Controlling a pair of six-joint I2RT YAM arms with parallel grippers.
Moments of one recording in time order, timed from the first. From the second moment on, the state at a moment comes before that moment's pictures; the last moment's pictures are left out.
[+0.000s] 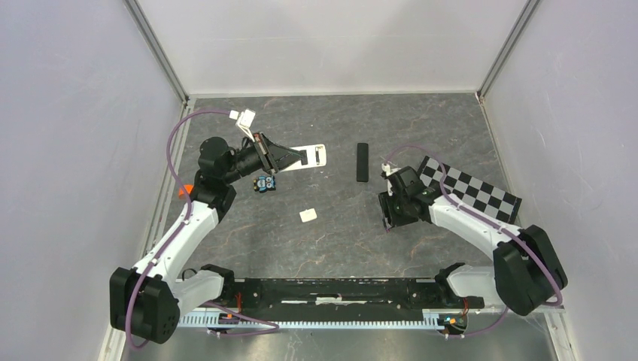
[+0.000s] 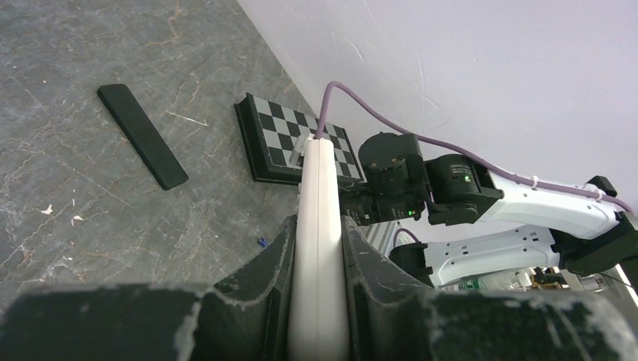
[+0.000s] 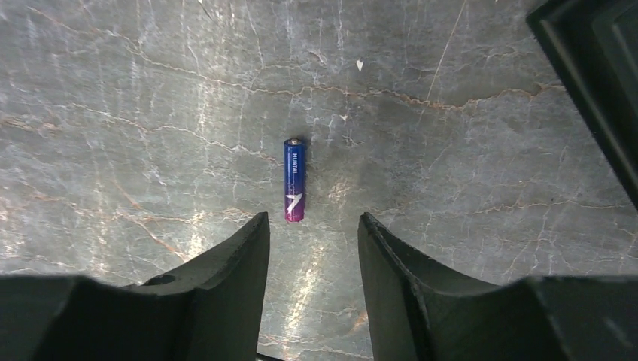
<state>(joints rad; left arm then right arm) -0.27 1.07 0.75 0.33 0.75 -0.81 0.52 1.27 0.70 -0.57 0.01 0.26</state>
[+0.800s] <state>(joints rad) -0.27 1.07 0.75 0.33 0.74 -0.80 0.53 1.42 0.70 -0.45 -0.02 0.12</state>
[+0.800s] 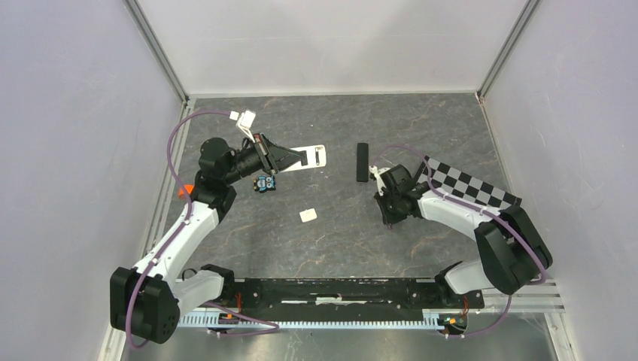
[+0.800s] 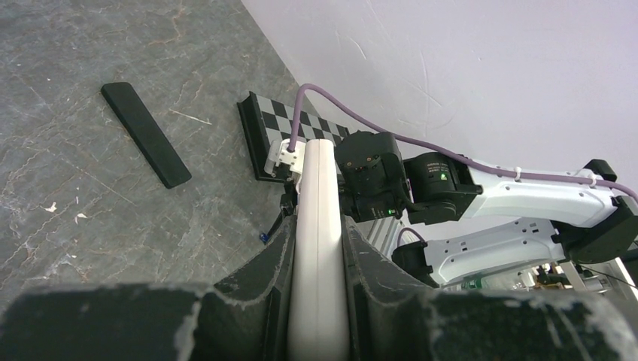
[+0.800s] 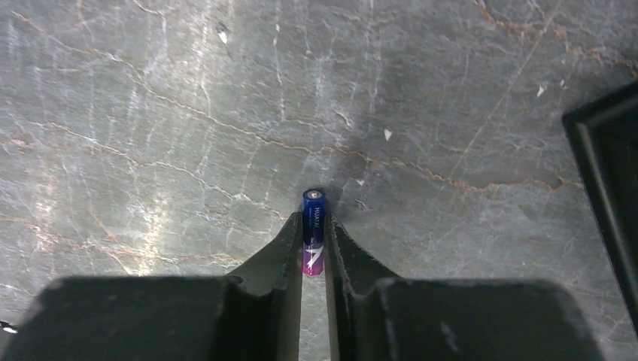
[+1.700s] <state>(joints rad) -0.13 1.07 0.75 0.32 0.71 -0.82 0.74 1.45 0.72 -0.38 0.05 -0.43</state>
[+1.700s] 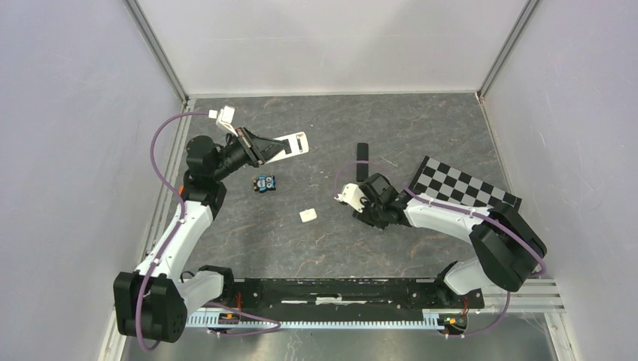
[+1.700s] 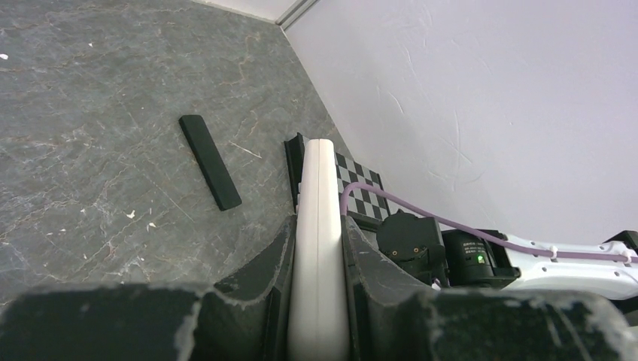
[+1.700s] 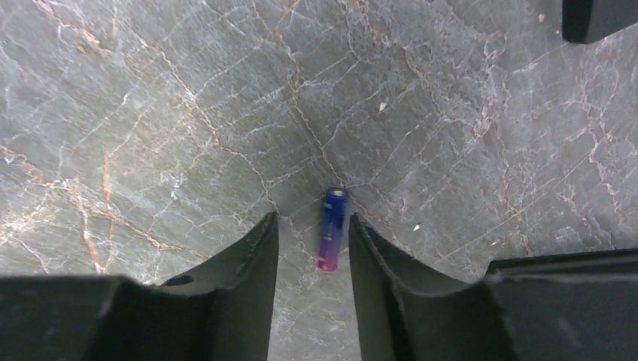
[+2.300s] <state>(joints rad) -0.12 1.07 0.75 0.28 0.68 -0.82 0.54 1.47 0.86 -0.40 0.20 0.39</state>
